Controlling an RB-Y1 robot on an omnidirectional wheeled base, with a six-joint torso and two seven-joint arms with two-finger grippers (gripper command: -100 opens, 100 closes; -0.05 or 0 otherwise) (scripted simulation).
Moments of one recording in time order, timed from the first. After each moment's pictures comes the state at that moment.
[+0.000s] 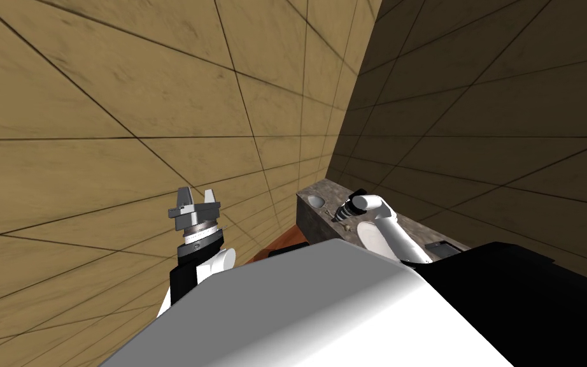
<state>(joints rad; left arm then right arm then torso) 0.50 -0.01 0.02 -2.31 0.06 -0.49 0.05 0.18 -0.65 -0.33 -1.95 -0.87 1.65 -0.96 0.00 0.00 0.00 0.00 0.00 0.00</state>
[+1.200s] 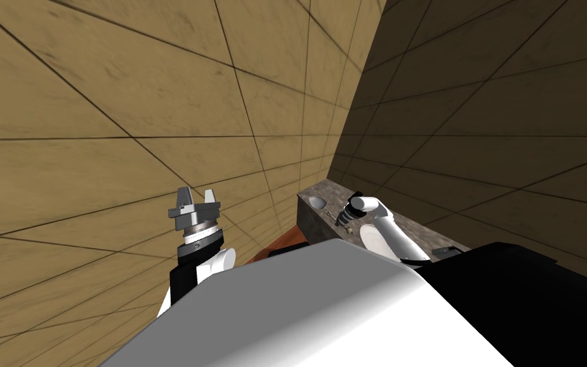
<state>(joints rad) 0.50 -0.01 0.02 -2.31 0.06 -0.49 0.05 0.17 -0.68 -0.29 -1.84 -0.88 1.72 -0.95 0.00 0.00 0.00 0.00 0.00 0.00</state>
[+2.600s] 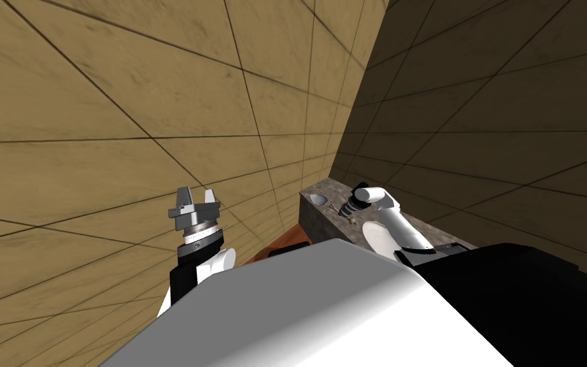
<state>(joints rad) 0.50 -0.01 0.02 -2.31 0.06 -0.49 0.05 0.09 -0.77 -0.34 -1.86 -0.90 1.76 -1.00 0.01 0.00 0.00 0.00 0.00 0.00</state>
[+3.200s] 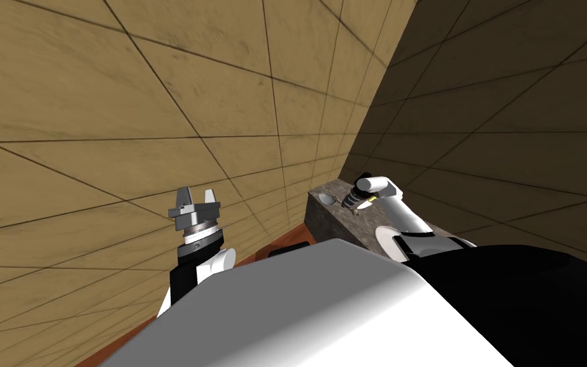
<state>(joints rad) 0.50 -0.01 0.02 -2.31 0.06 -0.49 0.05 -0.04 -0.89 -0.33 -1.75 -0.90 1.75 -0.96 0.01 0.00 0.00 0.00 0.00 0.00</state>
